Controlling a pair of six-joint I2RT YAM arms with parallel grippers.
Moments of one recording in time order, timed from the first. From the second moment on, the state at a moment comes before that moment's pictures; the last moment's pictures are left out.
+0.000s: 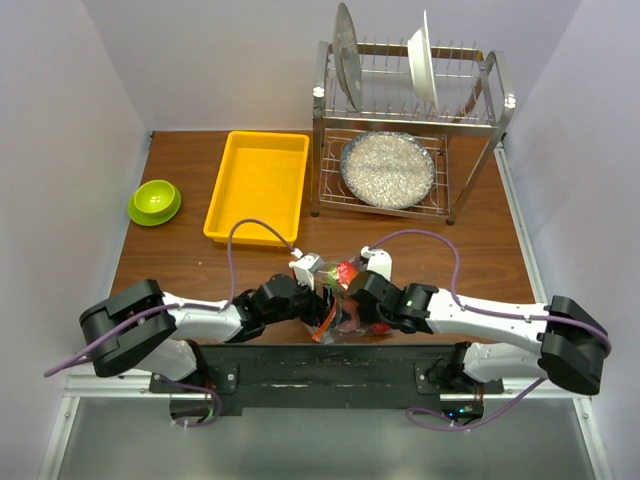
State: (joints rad) left arm -1.02 1.40 0.36 0.62 0.11 -0.74; right arm 1.10 1.20 0.65 -0.47 0.40 0.86
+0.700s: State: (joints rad) left arm -1.08 1.29 0.46 0.28 -0.14 -0.72; right arm 1.04 1.18 0.59 -0.40 0.36 0.84
